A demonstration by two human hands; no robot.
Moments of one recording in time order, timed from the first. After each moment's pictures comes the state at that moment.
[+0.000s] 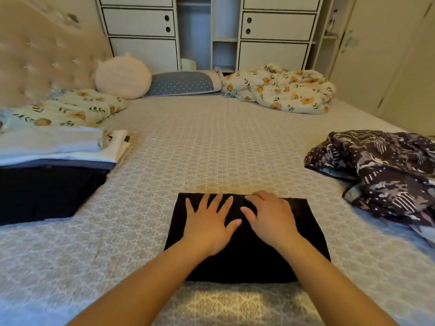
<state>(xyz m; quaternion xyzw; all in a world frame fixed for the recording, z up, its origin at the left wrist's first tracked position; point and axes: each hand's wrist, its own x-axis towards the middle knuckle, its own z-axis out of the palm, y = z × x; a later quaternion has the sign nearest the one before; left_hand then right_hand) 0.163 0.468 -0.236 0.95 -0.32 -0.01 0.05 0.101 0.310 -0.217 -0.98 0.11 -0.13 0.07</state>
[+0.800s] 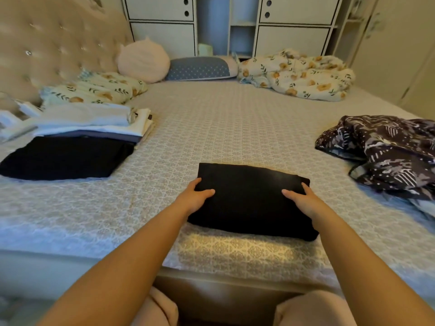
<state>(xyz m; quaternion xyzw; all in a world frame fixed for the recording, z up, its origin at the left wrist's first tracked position) 0.151 0.541 -0.243 0.81 -0.02 -0.23 0.53 0.045 0.274 -0.234 -0.74 0.37 -0.02 0.56</state>
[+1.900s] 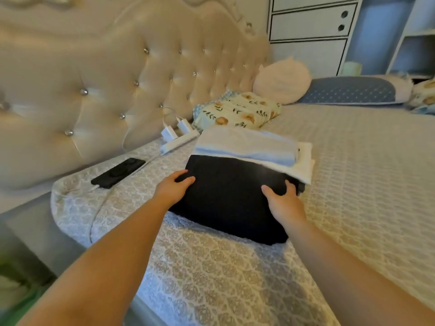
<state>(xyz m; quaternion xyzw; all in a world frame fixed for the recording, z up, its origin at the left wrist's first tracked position) 0.415 0.969 -0.237 0.88 0.17 0.06 0.43 0.402 0.692 -0.234 -0.83 0.16 0.03 0.53</state>
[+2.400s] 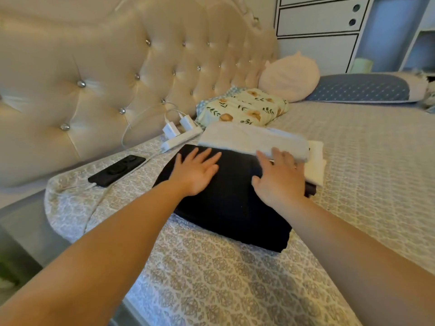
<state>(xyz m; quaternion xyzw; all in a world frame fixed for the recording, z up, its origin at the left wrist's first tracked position) 0.441 0.938 -0.208 1.00 -0.03 0.06 0.07 0.424 0.724 -0.198 -0.99 -0.08 -0.13 0.06</state>
